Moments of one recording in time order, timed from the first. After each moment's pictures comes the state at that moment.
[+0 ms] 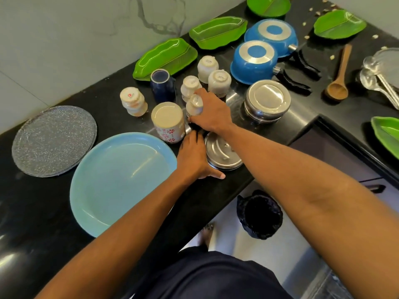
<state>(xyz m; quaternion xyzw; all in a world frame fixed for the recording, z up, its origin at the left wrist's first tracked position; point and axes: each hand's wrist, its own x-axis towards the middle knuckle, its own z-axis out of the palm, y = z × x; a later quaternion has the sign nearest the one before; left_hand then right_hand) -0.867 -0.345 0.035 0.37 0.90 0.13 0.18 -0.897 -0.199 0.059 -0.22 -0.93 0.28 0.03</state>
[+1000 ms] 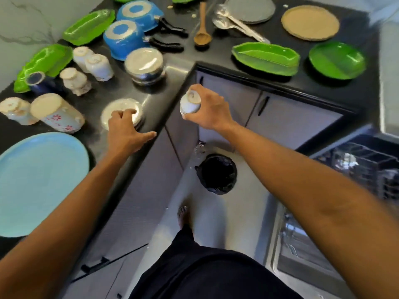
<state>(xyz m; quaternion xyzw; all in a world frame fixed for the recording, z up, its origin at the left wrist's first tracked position) -0.747 -0.323 0.073 0.39 0.89 0.21 0.10 -0.556 -0.151 0.078 -0.38 -0.86 0.27 0.19</state>
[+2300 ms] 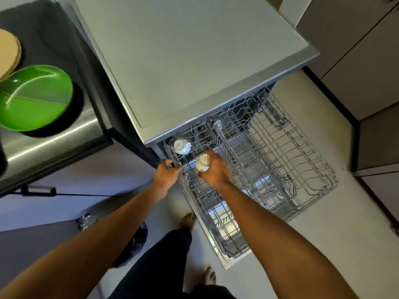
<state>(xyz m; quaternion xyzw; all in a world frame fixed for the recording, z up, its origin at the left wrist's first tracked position) -0.125 0.007 -0.113 0.45 0.69 0.11 0.55 0.032 -0.059 -0.140 -0.81 -0.42 0.34 0.21</state>
